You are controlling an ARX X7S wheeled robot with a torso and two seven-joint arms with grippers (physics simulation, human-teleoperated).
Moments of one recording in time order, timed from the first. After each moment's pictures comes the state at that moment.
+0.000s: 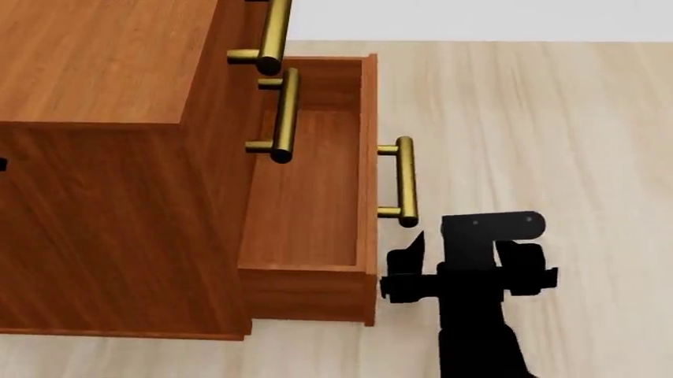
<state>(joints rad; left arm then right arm) -0.68 -0.51 0.08 0.93 -0.57 -0.70 -0.43 0.96 0.07 -0.16 1.29 0.05 -0.15 0.06</state>
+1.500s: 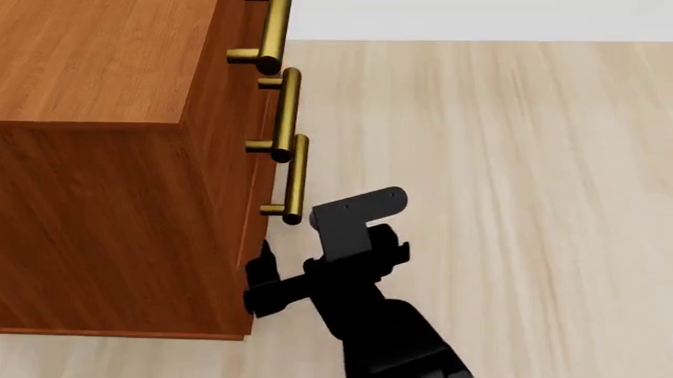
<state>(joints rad) -0.72 -0.56 0.07 0.95 -0.65 -0.71 -0.49 1.08 0.03 -1.47 1.16 1.32 -0.20 -0.04</state>
